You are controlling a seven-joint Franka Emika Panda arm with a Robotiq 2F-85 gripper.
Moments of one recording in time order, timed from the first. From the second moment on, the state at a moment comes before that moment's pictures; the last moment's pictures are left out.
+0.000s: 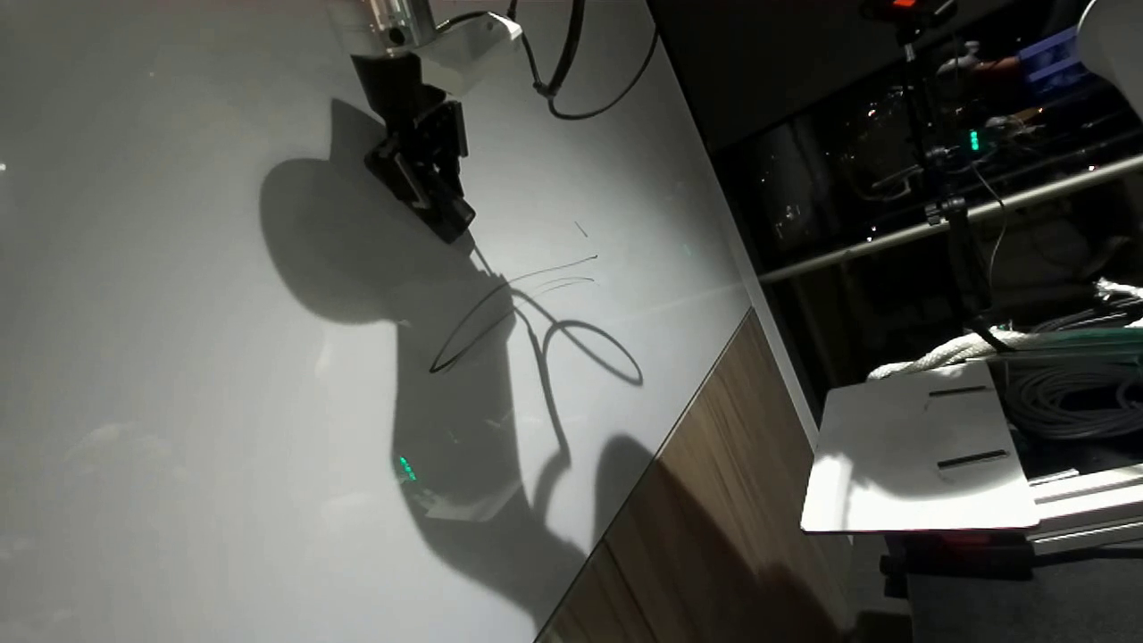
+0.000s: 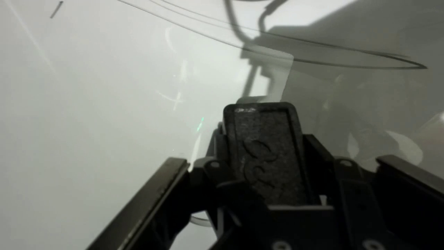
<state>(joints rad) 0.26 0.07 0.20 -1.63 -0.69 2.04 0.53</state>
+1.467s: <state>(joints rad) -0.04 -0.02 -0.03 -1.92 -0.67 2.31 0.45</state>
